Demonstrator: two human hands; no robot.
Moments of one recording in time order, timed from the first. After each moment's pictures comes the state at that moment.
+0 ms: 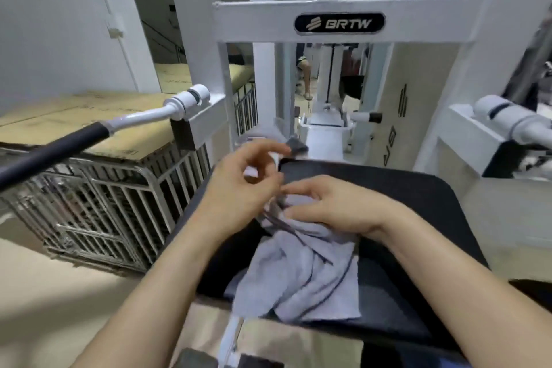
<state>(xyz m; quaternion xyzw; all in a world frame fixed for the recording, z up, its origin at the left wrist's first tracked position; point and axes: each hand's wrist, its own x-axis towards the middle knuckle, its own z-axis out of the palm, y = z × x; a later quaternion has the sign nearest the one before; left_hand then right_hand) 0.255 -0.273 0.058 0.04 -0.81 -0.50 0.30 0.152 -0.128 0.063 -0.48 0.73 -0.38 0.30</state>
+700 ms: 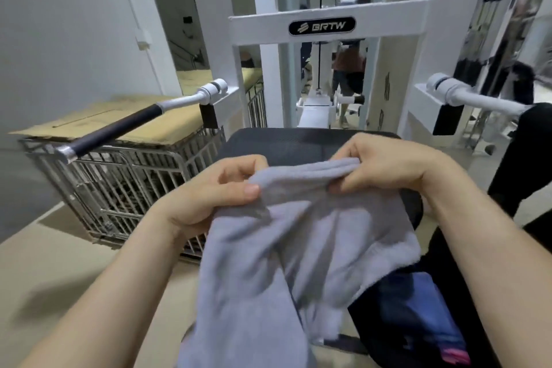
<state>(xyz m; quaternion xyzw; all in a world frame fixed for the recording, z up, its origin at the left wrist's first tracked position) 0.424 -0.196 0.090 -0.11 -0.69 -0.71 -0.01 0.249 0.016 0.119 -0.49 0.79 -0.27 0.24</state>
